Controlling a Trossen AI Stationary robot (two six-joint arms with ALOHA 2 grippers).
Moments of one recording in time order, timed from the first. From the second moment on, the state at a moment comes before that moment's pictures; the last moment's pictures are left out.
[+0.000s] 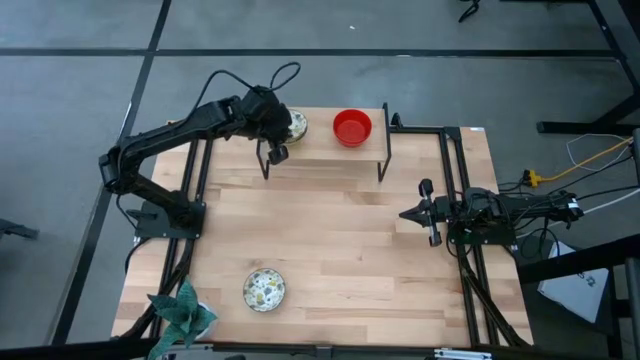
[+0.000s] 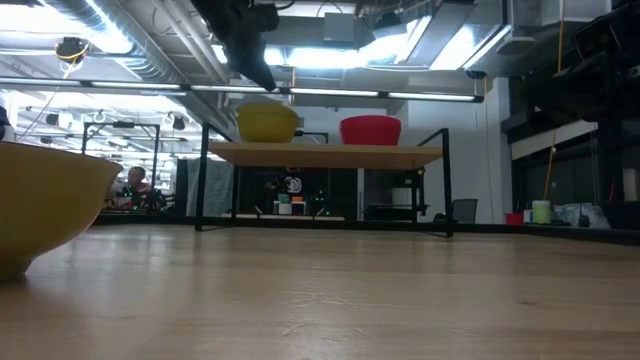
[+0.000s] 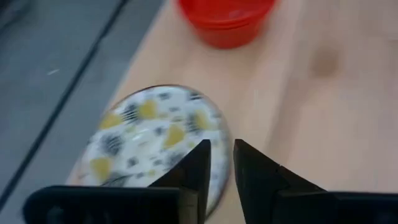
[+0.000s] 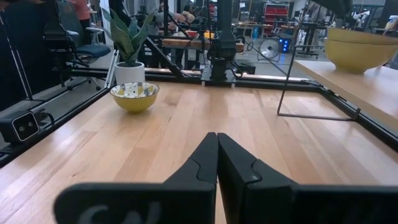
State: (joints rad) left arm 0.51 1.40 1.38 -0.76 -0.03 0.20; right arm 0.10 0.08 0.01 0.02 0.03 -0.05
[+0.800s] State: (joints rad) left arm 0.37 1.40 1.12 -0.35 -0.61 -0.16; right arm 0.10 0.08 0.01 0.02 0.03 -0.03
